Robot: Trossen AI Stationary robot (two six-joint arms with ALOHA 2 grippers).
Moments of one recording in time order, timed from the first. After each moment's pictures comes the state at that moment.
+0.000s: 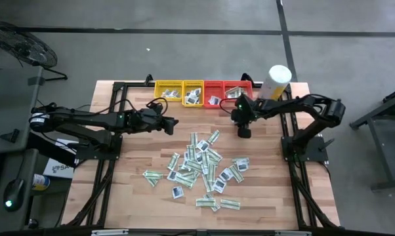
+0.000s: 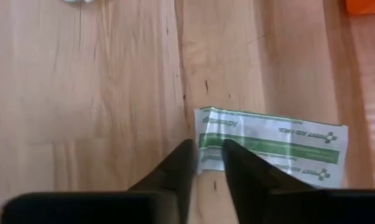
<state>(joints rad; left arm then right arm) 0.07 1.08 0.66 -0.11 -0.35 -0.91 -0.53 1.58 0.66 -0.21 -0.12 -0.40</state>
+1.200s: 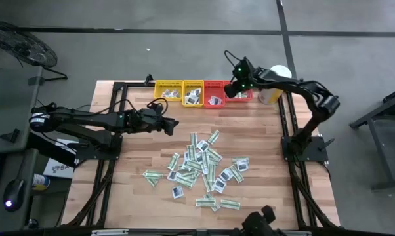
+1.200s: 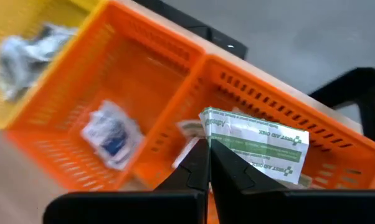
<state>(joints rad) 0.07 1.08 0.66 -0.11 -0.32 -0.93 -0.79 1.67 1.14 -0.42 0.02 0.25</state>
